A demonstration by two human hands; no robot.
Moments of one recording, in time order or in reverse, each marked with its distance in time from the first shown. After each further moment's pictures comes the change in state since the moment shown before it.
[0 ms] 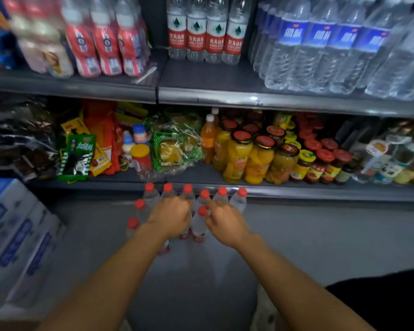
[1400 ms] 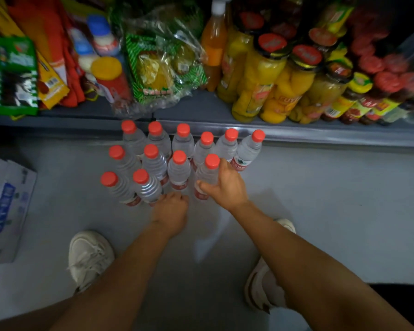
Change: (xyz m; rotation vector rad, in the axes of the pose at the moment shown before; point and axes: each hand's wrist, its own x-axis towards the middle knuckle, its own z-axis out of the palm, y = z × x) left_hand 0.021 0.003 0.185 -0.021 -0.298 -0.066; right_hand 0.043 0.057 0.129 0.429 0.032 0.318
